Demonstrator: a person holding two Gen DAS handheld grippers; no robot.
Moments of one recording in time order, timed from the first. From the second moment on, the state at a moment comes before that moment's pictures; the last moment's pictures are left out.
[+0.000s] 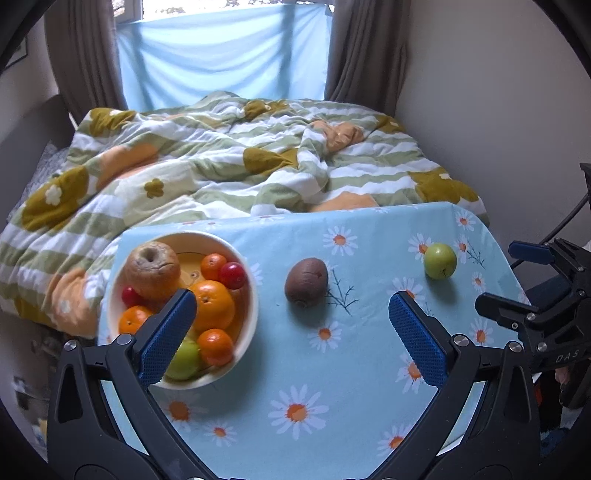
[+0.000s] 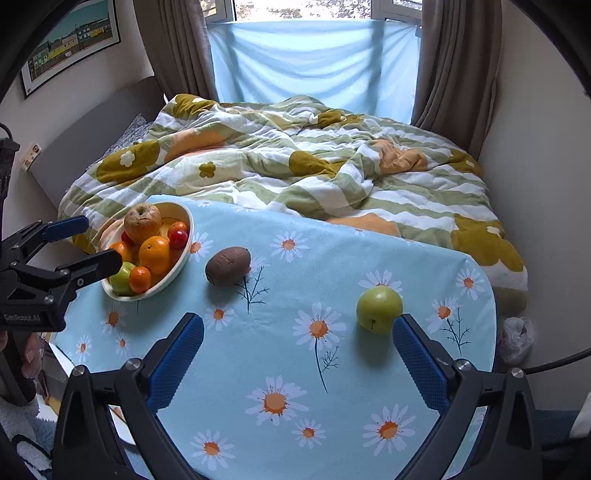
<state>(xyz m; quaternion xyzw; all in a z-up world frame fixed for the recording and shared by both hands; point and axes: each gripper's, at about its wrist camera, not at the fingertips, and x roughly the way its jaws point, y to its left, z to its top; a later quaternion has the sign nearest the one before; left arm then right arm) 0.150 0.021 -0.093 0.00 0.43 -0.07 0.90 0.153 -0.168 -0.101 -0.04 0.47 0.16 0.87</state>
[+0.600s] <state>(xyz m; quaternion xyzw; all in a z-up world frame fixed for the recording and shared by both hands) 0.221 -0.038 -0.190 0.10 0.48 -0.04 0.87 0.206 -0.229 -0.181 -0.04 0.51 0.14 0.85</state>
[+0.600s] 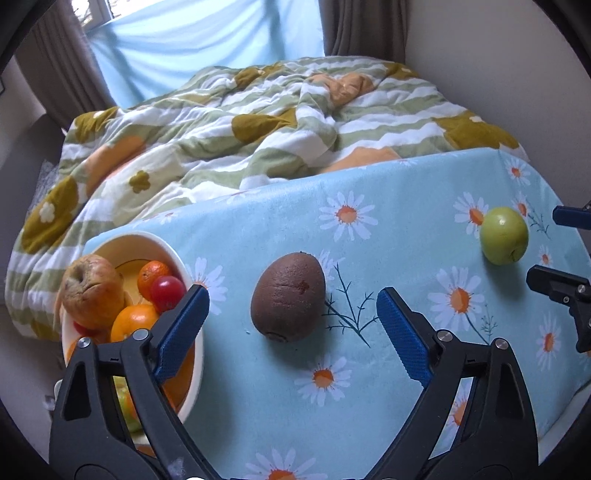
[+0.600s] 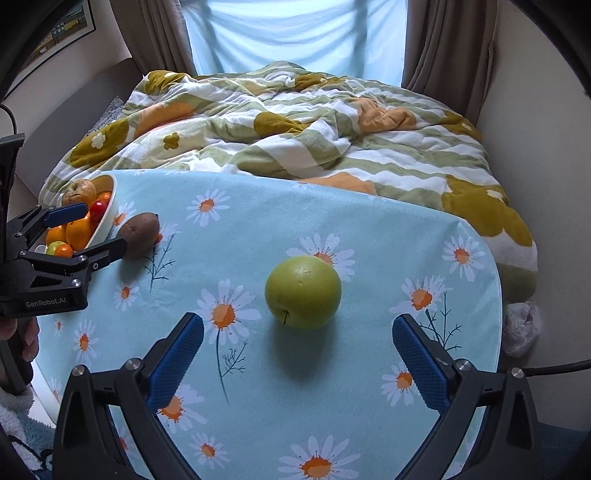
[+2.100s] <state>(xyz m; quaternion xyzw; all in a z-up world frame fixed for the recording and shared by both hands) 0.226 -0.020 -0.223 0.03 0.53 -0.05 0.84 0.235 -0.220 -0.221 -0.03 0.52 0.15 0.84</state>
